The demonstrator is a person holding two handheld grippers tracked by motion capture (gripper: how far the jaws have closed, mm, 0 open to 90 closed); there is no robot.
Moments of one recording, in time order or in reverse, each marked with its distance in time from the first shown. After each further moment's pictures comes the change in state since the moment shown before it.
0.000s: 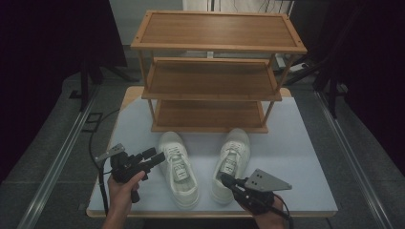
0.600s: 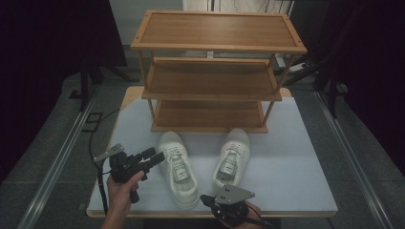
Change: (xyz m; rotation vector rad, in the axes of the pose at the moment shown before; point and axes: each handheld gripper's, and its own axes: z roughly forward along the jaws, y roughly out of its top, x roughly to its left) left arm -0.001 0.001 -0.002 0.000 -0.003 -0.004; right arm 0.038 -0.034 0.048 0.189 0.112 -0.051
